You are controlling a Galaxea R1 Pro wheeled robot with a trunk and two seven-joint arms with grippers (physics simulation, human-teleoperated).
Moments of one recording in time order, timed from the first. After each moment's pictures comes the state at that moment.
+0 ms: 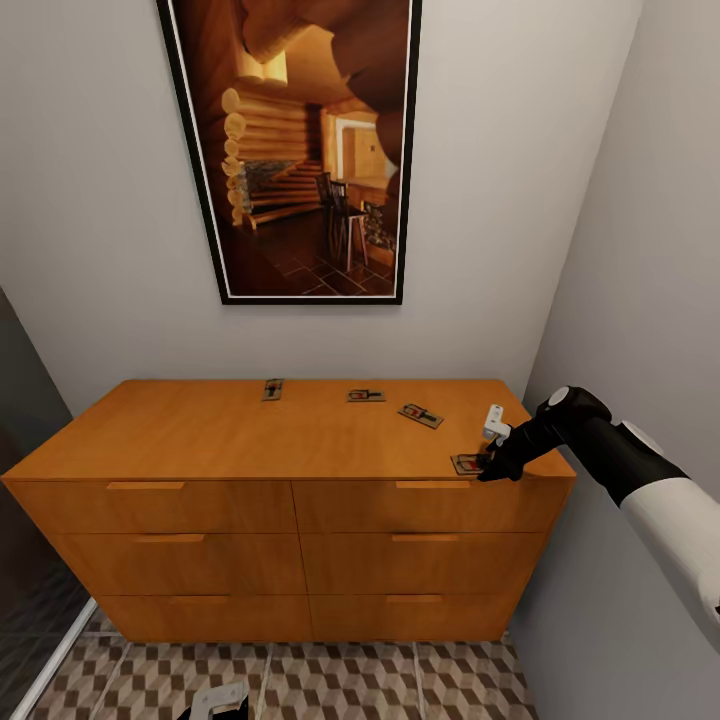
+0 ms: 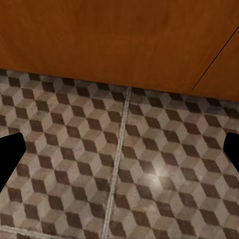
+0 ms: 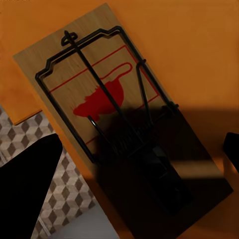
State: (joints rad) left arm -0.32 -0.03 0.11 -0.22 0.00 -0.35 0.10; right arm -1.06 -0.36 0.41 -0.86 0.52 0.53 1.30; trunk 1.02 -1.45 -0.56
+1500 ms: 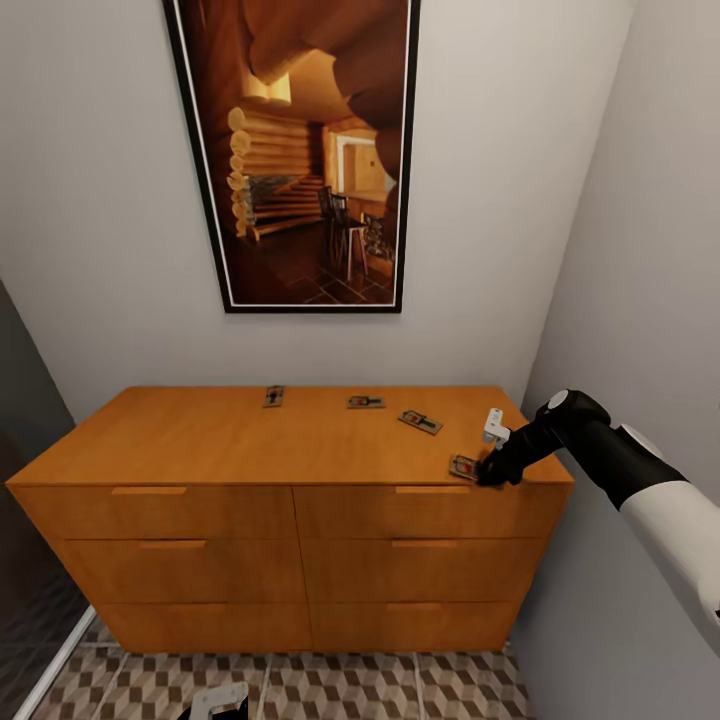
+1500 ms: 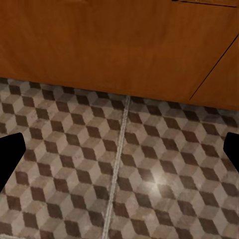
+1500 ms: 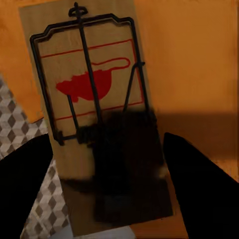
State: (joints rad) left arm -0.32 -0.02 0.11 -0.22 0.00 -0.35 0.10; right arm -1.05 -0.36 0.41 -0.86 0.51 0.54 1.30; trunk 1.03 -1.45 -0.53
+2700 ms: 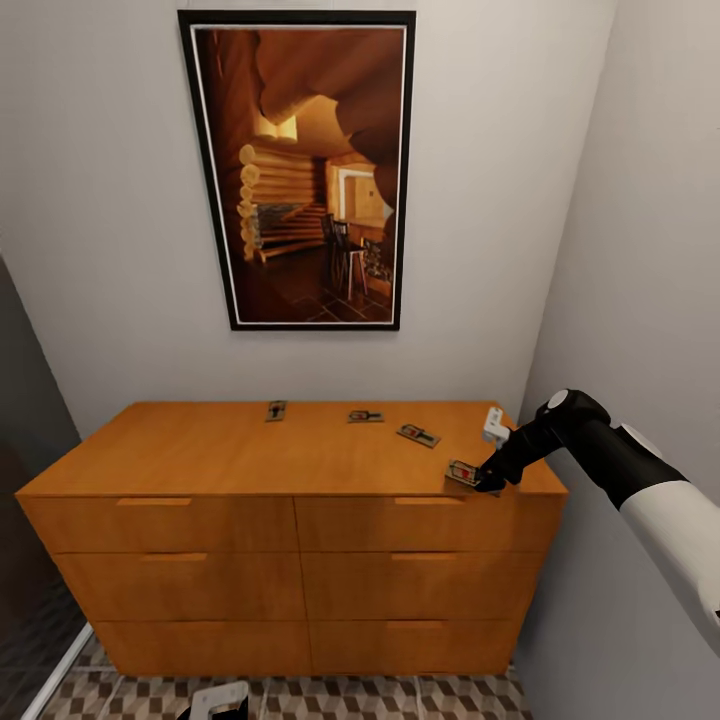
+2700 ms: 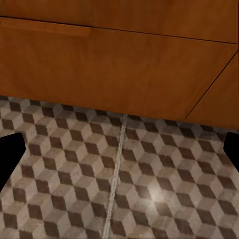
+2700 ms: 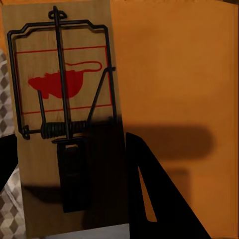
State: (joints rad) left arm -0.32 -0.02 0.11 -0.22 0.00 -0.35 0.10; right arm -1.05 -0.36 0.41 -0.87 0.51 0.53 1.30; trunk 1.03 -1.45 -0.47
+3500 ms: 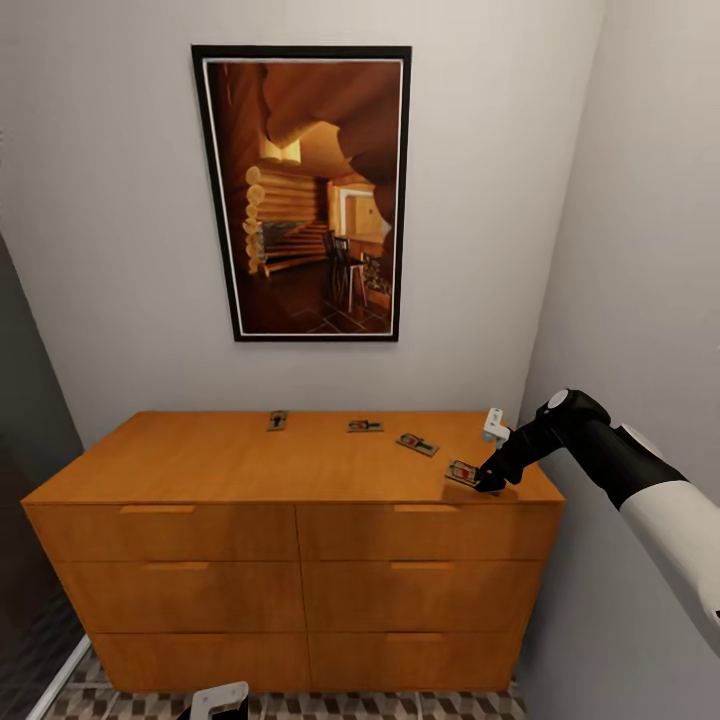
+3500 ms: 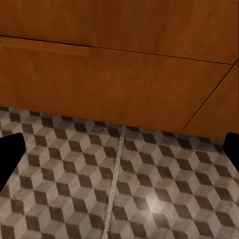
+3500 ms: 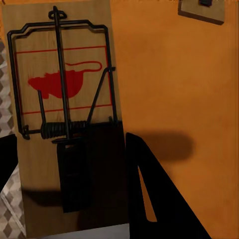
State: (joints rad) left arm -0.32 -0.02 0.11 -0.22 0.00 -0.35 0.10; right arm -1.05 -0.36 0.41 -0.87 0.51 0.53 1.30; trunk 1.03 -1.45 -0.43
